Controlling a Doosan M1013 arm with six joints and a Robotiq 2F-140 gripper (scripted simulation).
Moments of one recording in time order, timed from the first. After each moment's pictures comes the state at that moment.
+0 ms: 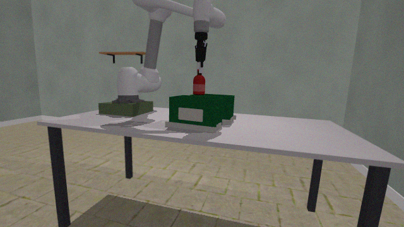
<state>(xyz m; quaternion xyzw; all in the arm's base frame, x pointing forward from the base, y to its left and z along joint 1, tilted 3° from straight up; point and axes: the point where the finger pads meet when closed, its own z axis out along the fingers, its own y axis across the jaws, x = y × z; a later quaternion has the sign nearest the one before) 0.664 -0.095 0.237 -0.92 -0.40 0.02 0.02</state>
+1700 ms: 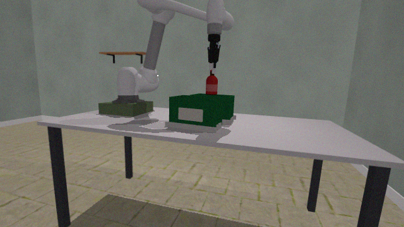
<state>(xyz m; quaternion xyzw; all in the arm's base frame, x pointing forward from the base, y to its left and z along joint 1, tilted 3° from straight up) 0.720 -0.026 0.237 -0.92 -0.40 0.02 0.02</state>
